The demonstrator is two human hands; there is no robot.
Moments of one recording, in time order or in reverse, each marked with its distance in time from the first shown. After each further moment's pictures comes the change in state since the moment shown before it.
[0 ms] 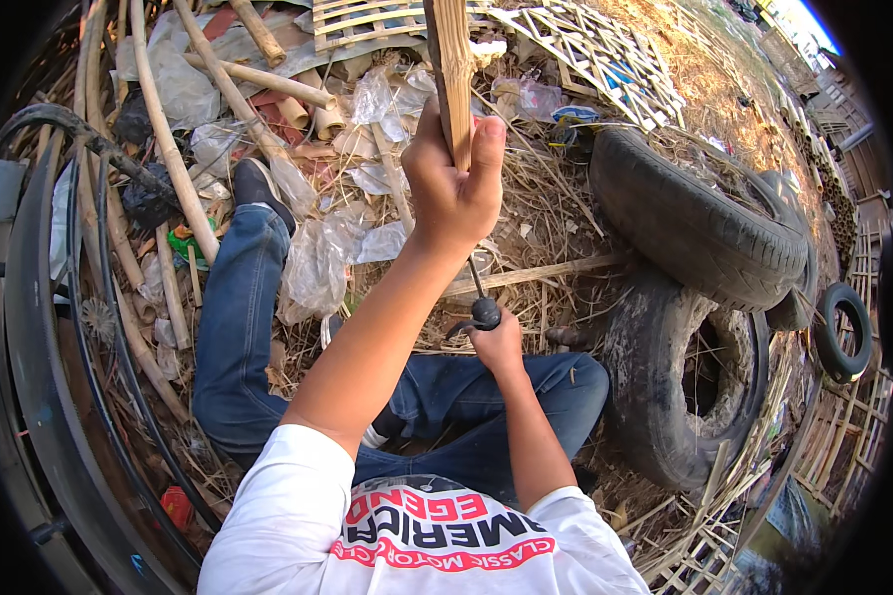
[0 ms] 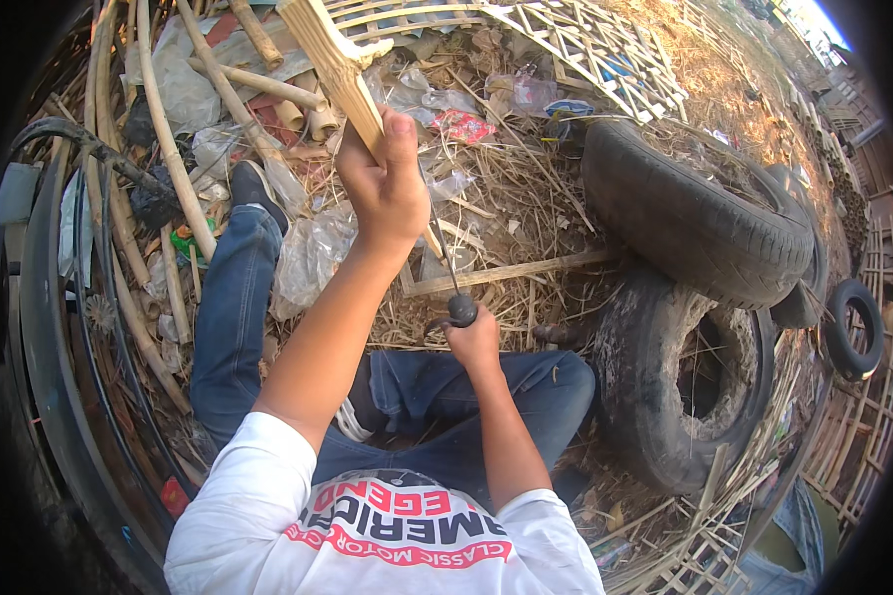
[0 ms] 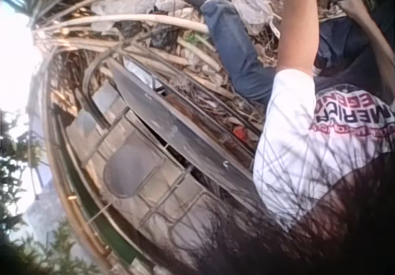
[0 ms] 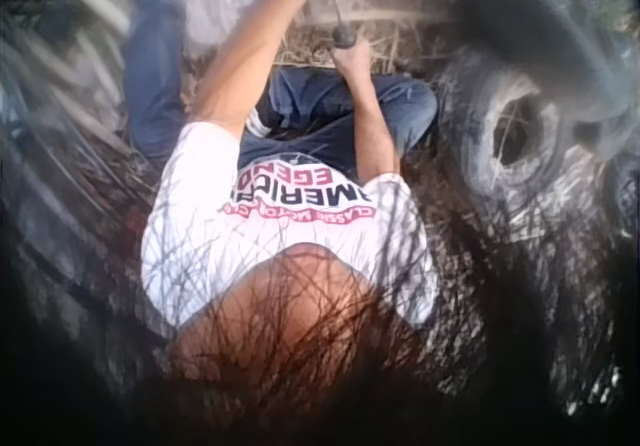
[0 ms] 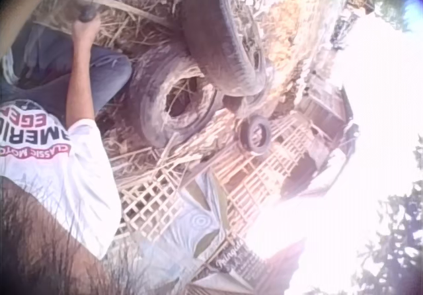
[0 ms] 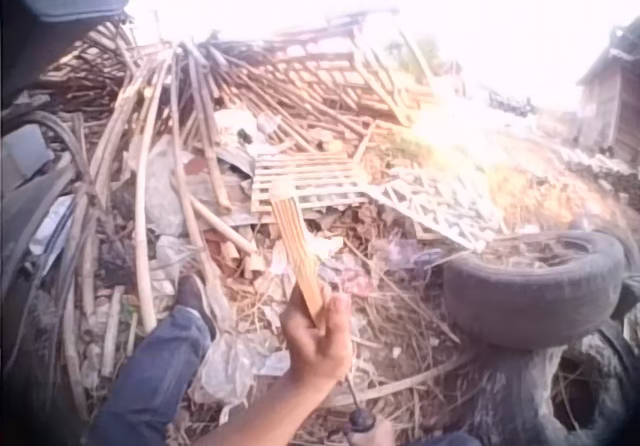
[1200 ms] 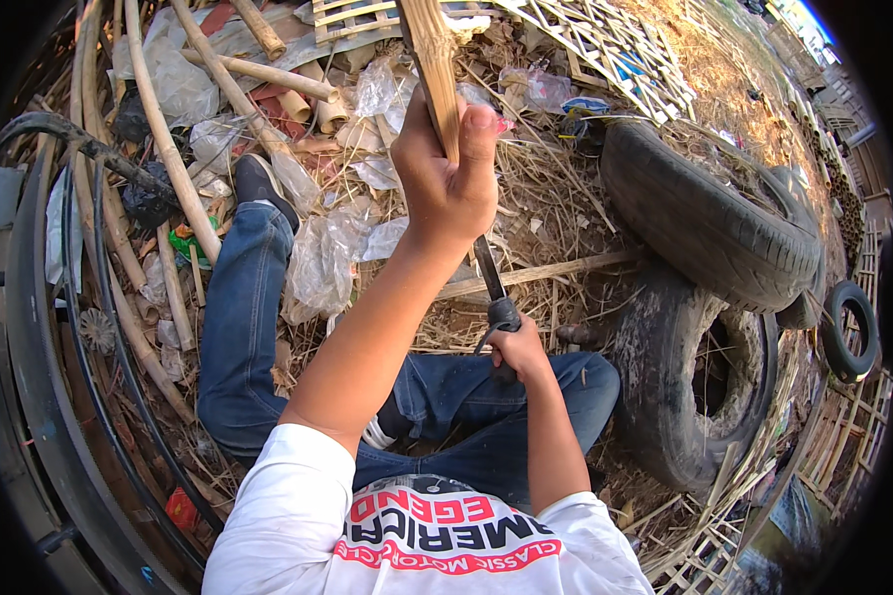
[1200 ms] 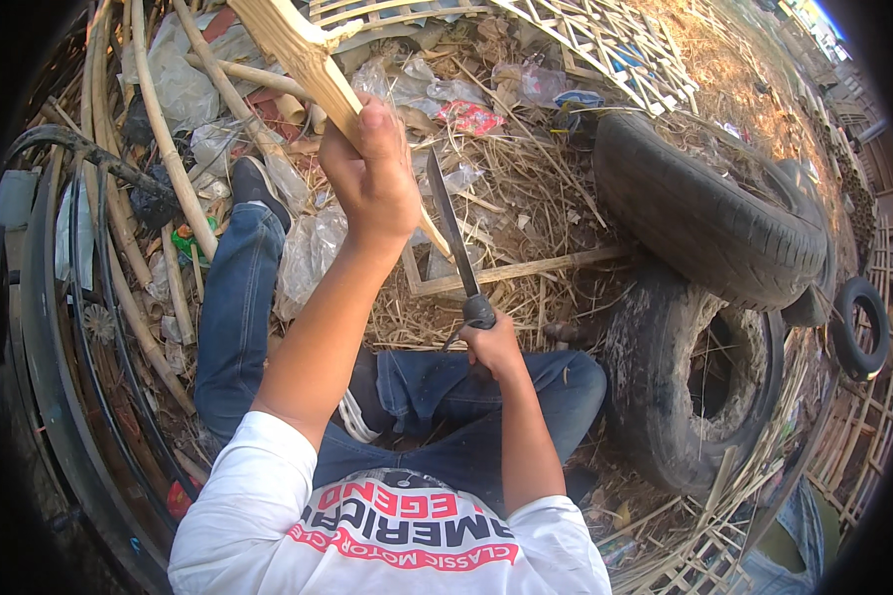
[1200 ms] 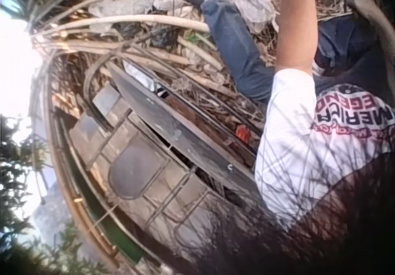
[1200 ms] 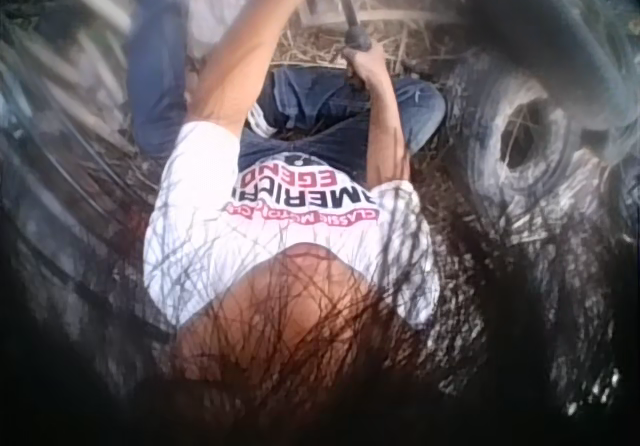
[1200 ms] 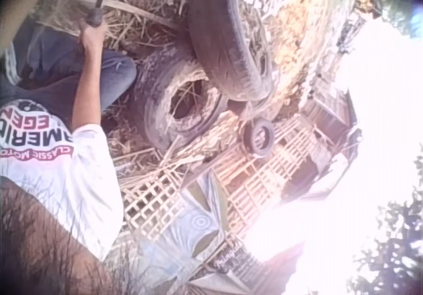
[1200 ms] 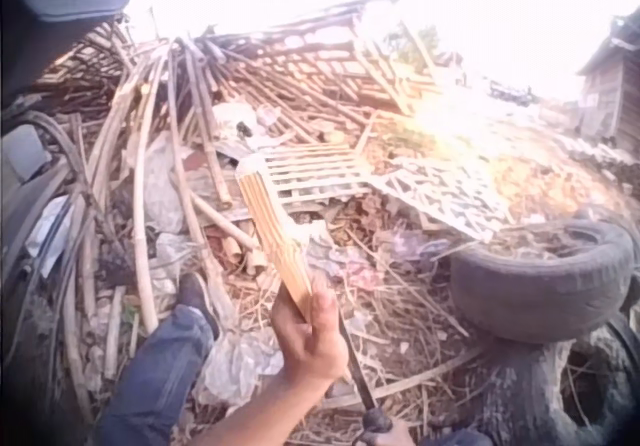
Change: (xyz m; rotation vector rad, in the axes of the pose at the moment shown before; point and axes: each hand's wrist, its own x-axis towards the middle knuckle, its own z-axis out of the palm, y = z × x) left_hand 0.007 -0.018 -0.006 -0.172 -0.016 -0.035; right_hand -0.002 -0.019 -0.028 0.462 -0.314 0.356
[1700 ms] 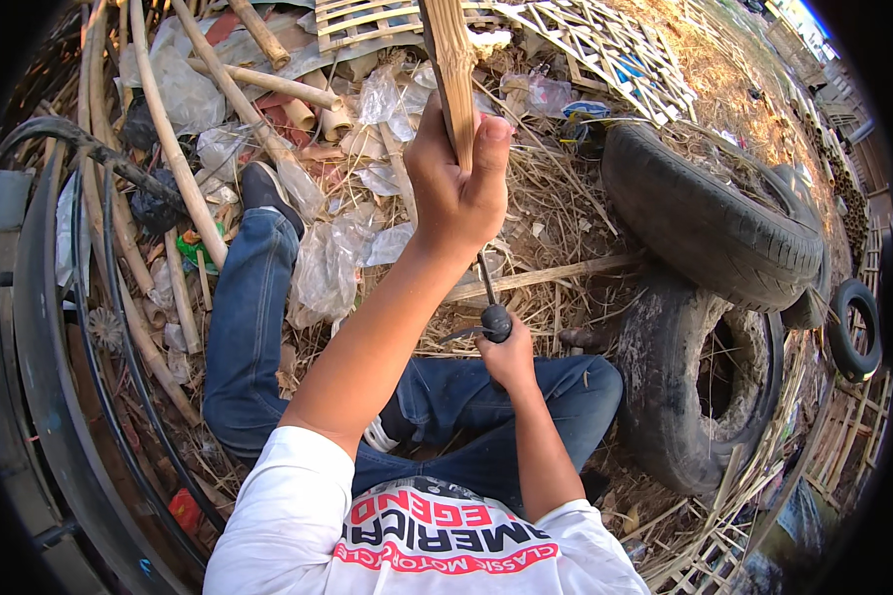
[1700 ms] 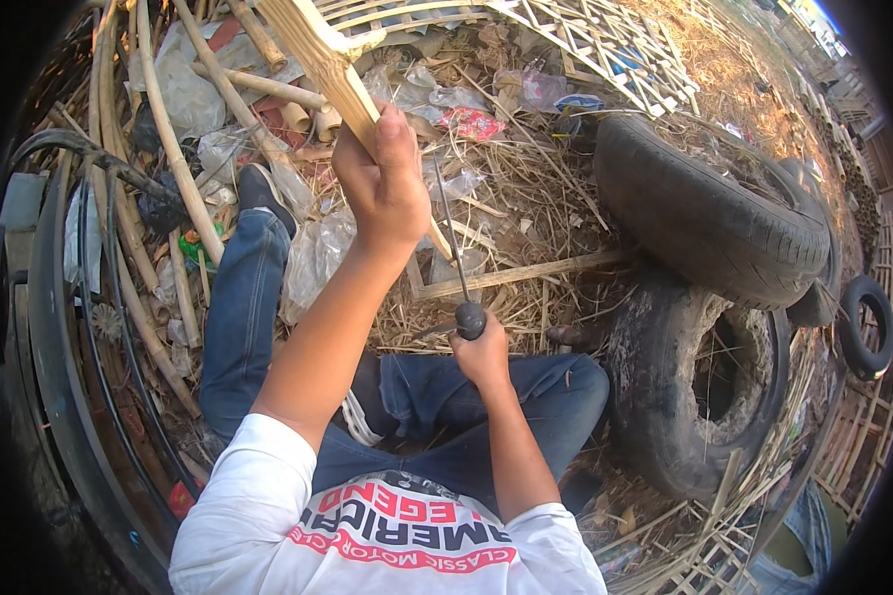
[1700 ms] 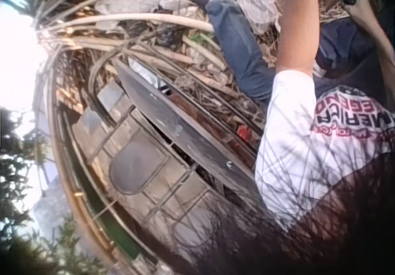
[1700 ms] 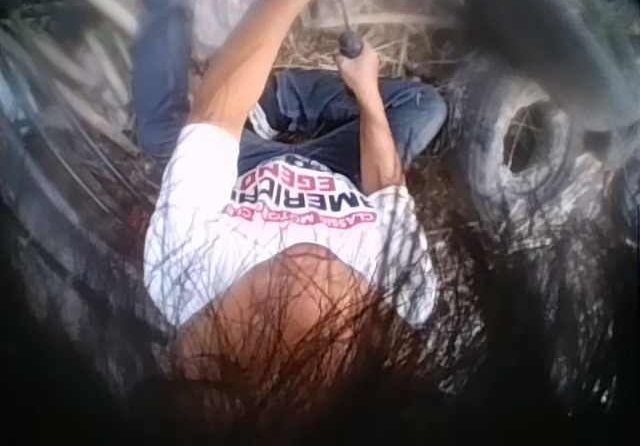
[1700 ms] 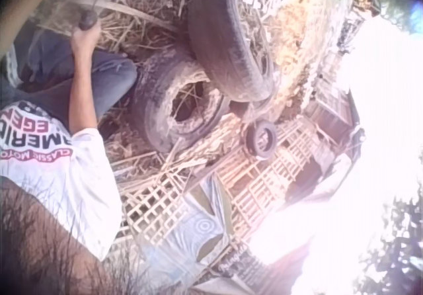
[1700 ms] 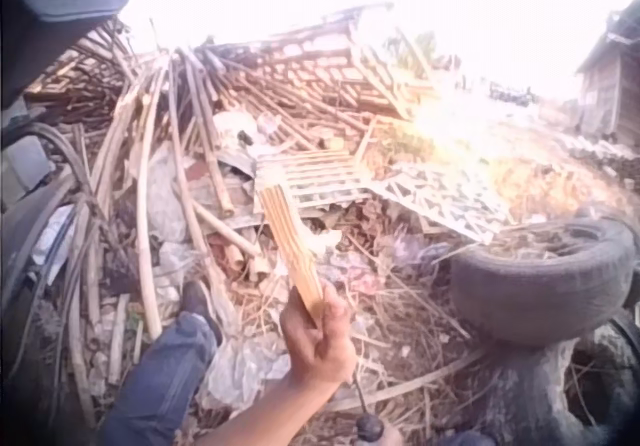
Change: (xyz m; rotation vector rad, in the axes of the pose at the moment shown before) left_hand -0.004 0.009 0.012 0.023 -0.060 0.002; right_hand -0.007 0.018 0.017 -0.332 0.255 -0.404
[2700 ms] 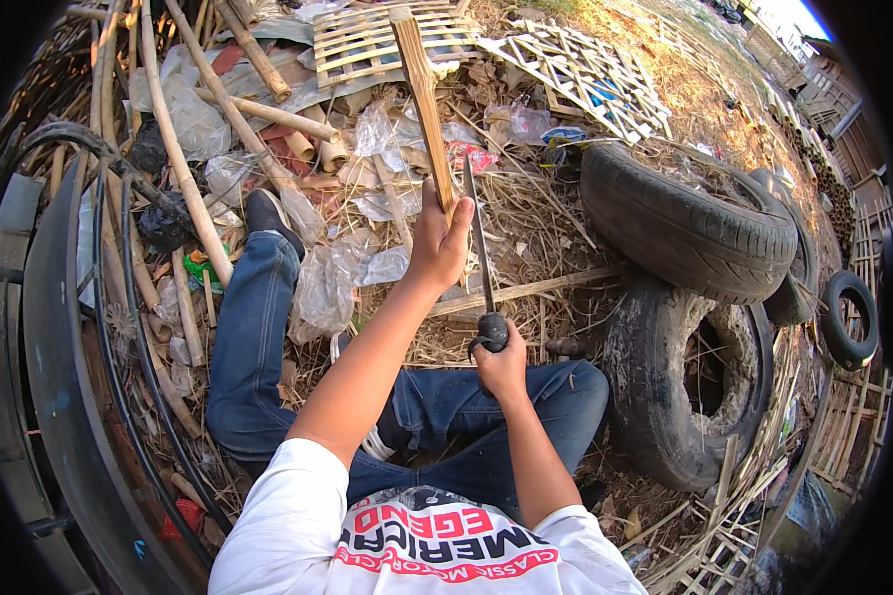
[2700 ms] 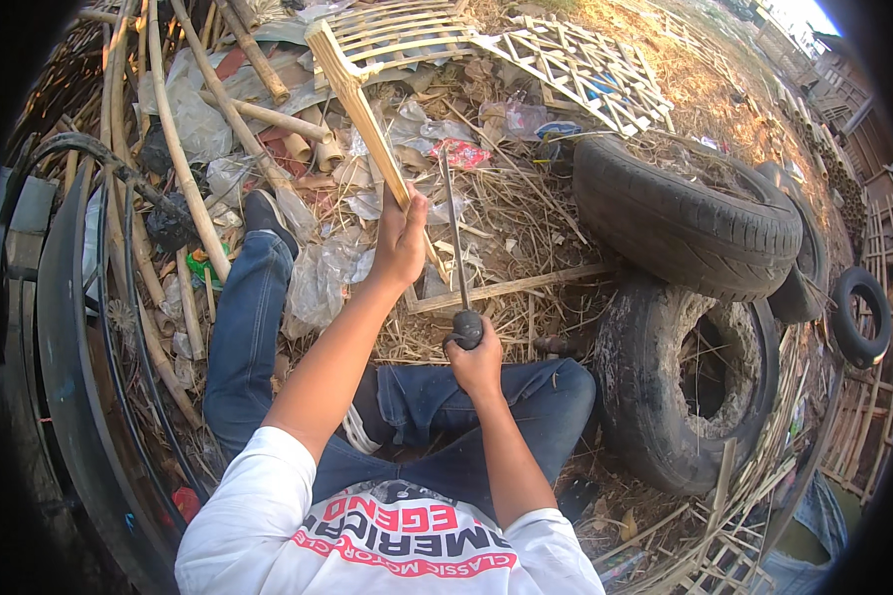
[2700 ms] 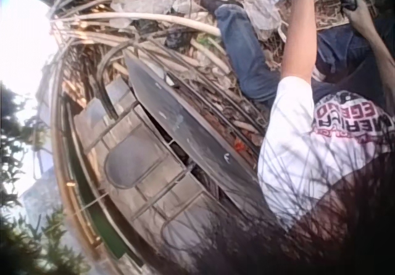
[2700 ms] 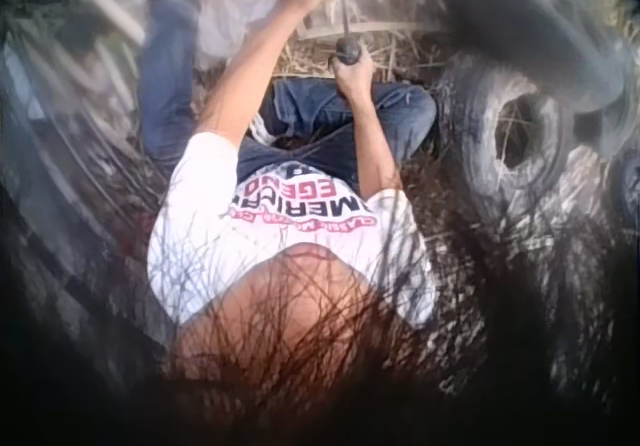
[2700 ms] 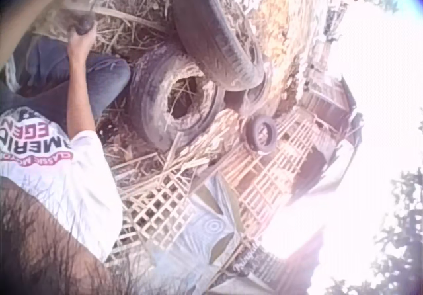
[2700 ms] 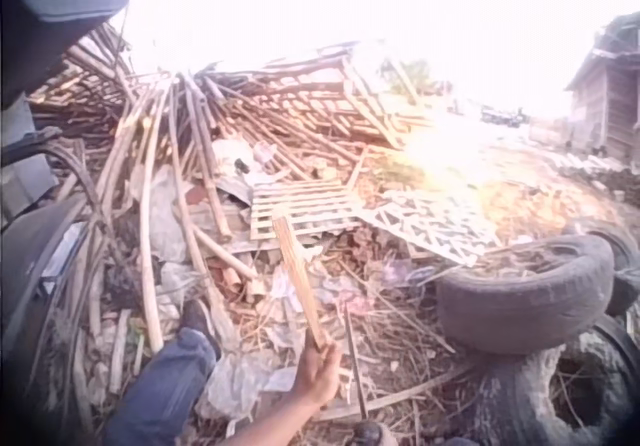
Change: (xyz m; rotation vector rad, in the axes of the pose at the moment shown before) left_hand -0.060 -0.034 -0.036 0.224 -0.227 -0.308; right_hand -0.016 -0.005 -0.007 0.076 0.129 -0.102
